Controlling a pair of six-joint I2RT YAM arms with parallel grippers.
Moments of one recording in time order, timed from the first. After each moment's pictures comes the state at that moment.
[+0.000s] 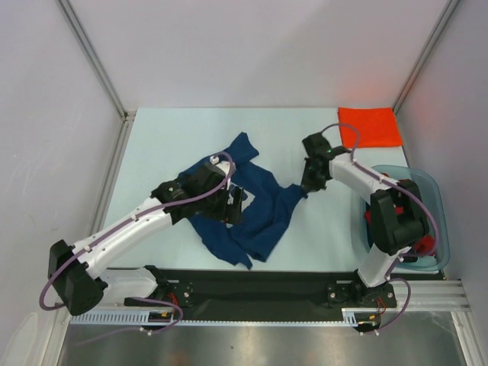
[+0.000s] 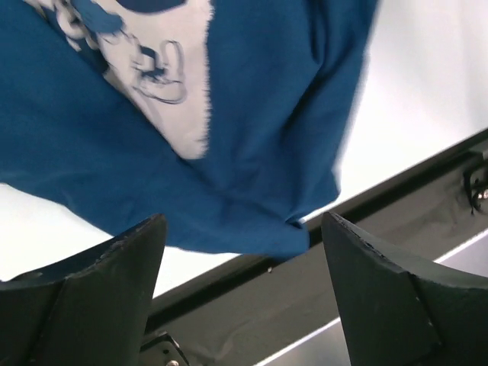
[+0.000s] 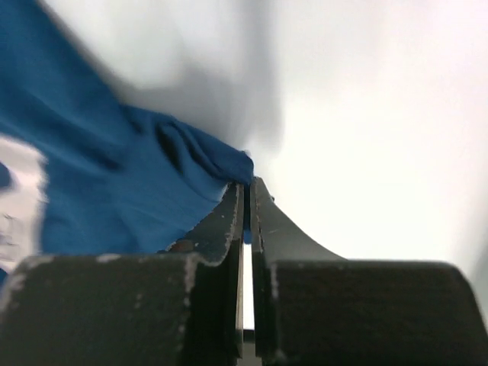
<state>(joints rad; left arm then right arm) -0.77 1.18 1.03 -0.78 0.02 -0.47 0.43 1.72 1.20 -0.68 0.07 0.62</state>
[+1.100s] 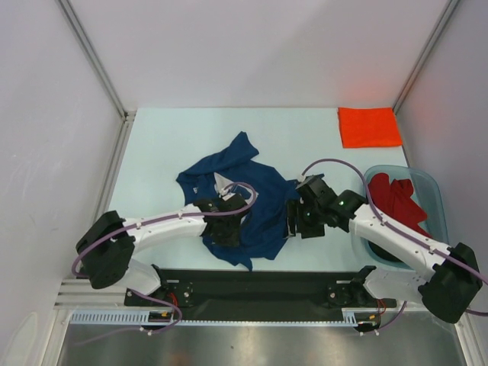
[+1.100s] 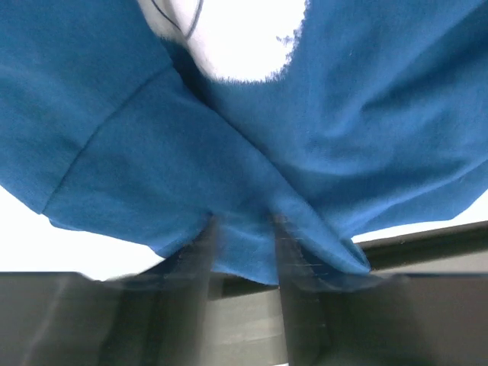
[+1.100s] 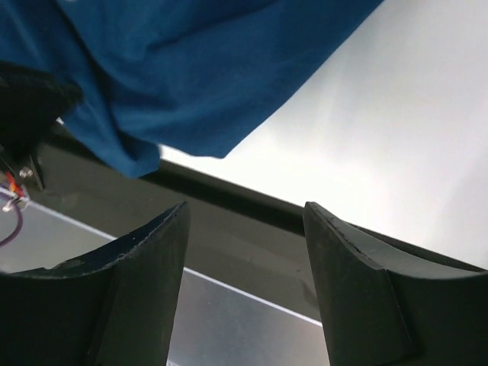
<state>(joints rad) -0.95 1.45 0.87 -0.72 -0.12 -0.81 0.74 1.17 0.90 -0.82 -0.10 0.68</state>
